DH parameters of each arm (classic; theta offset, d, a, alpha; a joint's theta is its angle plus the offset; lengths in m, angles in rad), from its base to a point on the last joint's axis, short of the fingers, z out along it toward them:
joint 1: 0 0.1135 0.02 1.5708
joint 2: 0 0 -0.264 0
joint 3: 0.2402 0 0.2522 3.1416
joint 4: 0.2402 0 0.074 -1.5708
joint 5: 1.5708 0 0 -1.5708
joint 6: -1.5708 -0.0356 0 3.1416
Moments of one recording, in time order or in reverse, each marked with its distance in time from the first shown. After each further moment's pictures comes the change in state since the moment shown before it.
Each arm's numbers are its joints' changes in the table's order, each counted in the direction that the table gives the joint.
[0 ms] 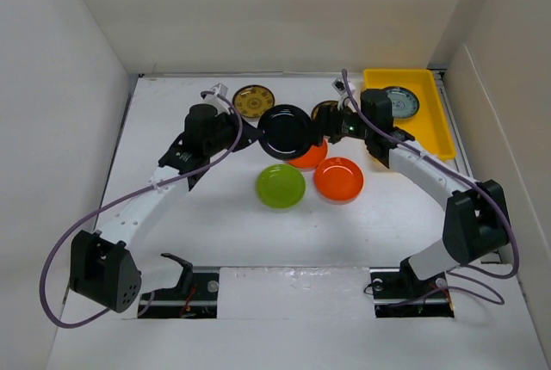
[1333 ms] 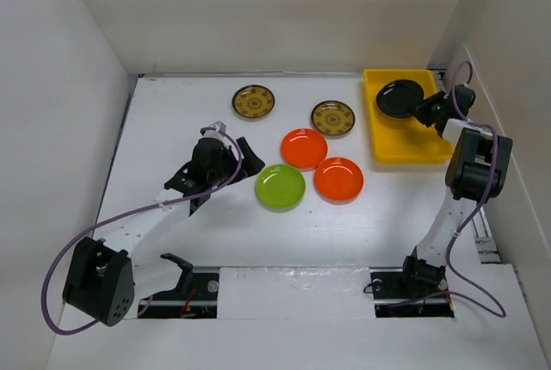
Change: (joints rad) left arm -0.044 0.096 -0.300 -0.014 -0.130 -0.013; right arm -0.710 -0.560 0.278 -0.084 0.307 -0.396
